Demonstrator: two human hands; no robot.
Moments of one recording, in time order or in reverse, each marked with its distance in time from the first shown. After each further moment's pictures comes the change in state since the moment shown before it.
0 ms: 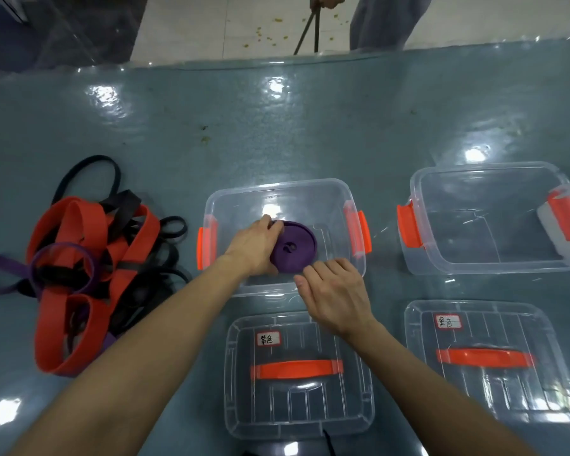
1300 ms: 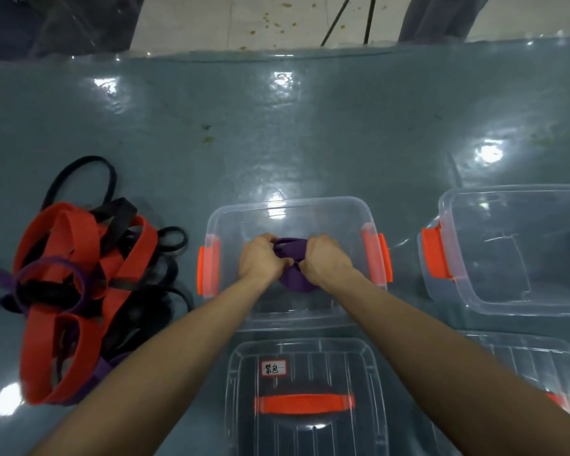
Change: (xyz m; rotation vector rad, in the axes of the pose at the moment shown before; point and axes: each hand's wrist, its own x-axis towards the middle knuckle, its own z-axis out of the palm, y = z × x) left_hand 0.019 0.007 0.008 -0.760 0.056 -0.546; right_hand 0.117 0.033 0.081 0.023 -0.849 0.496
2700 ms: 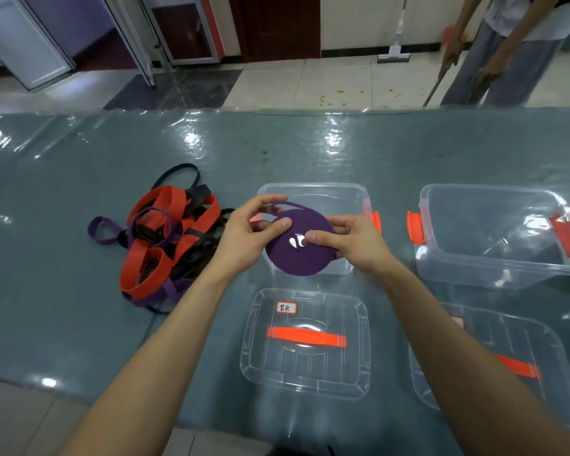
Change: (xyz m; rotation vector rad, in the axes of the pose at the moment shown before) left_hand -0.229 -0.011 -0.086 -0.609 0.213 0.606; right_hand -0.195 0.031 -0.058 1.339 -0.080 -0.538
